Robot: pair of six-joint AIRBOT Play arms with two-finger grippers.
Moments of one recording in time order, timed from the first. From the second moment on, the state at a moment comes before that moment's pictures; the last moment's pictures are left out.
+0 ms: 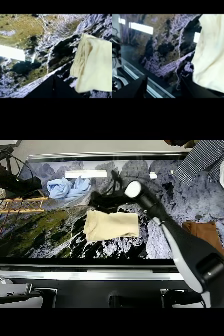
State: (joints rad) left arm -0.02 -1.46 1.88 1.47 -1.60 -1.83; right arm 0.49 -1.63 1.69 -0.82 1.01 1.84
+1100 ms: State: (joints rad) left arm -0.02 -1.46 1.88 1.47 -1.69 -1.78; right arm -0.17 -1.59 1.11 -0.68 1.16 1.30
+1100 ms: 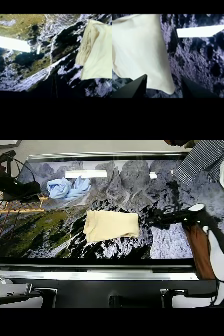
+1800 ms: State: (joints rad) left arm -0.02 -1.46 1.88 1.47 -1.69 -1.78; right arm -0.02 -1.68 1.09 -0.56 1.03 1.26
